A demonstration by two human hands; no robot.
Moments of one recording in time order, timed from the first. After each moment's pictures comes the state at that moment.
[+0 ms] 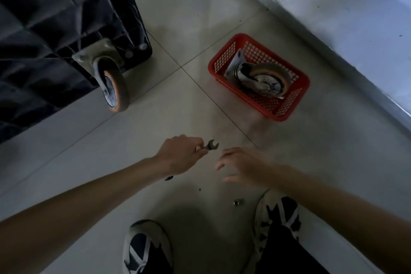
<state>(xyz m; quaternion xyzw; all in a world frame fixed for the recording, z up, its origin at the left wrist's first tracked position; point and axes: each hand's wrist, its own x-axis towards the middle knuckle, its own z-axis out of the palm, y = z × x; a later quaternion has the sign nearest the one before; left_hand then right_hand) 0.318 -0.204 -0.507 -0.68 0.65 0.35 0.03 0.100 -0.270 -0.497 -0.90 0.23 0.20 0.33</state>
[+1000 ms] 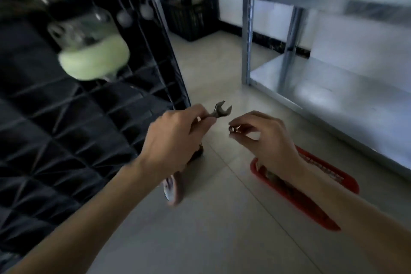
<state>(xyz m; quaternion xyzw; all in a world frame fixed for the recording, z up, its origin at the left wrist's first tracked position) 0.413 -0.278 -0.236 -0.75 0.62 0.01 -0.23 0.235 -0.402 -0.320 -0.83 0.25 -0.39 0.30</state>
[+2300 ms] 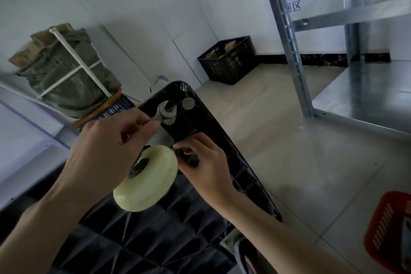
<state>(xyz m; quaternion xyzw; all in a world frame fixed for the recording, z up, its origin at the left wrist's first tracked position) 0.546 -0.307 -0.075 -0.80 0.55 -0.15 -0.17 0.518 -0.416 -0.270 -0.64 0.13 -0.64 0.41</state>
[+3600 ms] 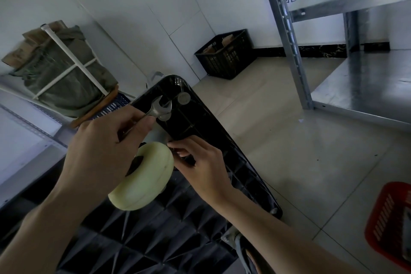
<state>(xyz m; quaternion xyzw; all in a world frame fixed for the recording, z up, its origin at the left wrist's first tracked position) 0.551 -0.310 -0.084 -0.79 0.56 -0.17 -0.19 0.529 -0.416 -0.280 -0.62 0.10 -0.68 0.36</state>
